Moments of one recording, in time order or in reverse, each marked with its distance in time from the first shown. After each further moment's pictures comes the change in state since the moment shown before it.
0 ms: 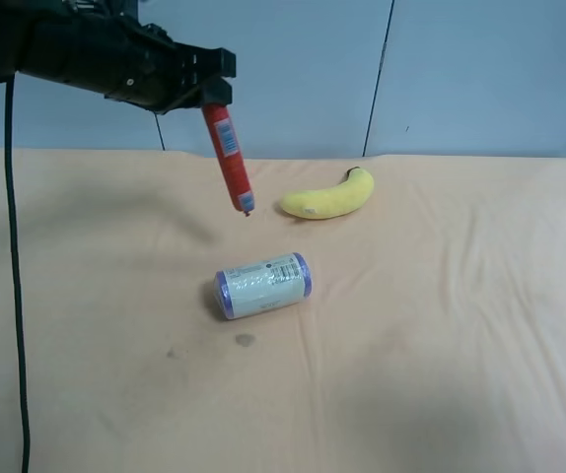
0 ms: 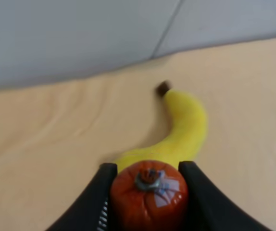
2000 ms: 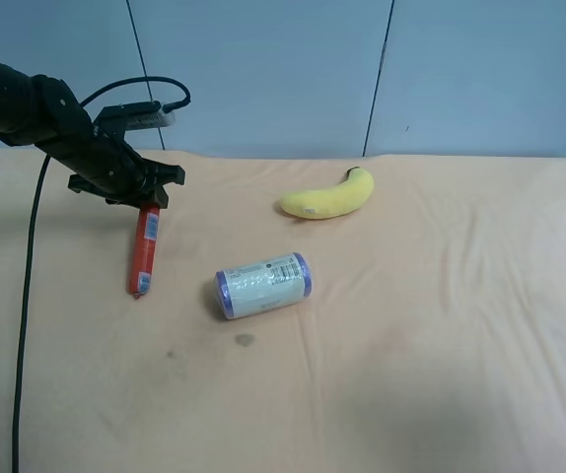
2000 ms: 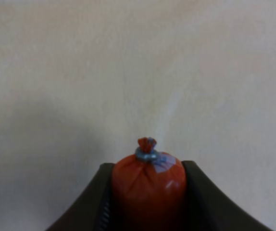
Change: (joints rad) left arm 0.191 0.360 -0.085 0.616 0.095 -0.524; right arm 0.000 0.000 0.000 0.003 0.000 0.000
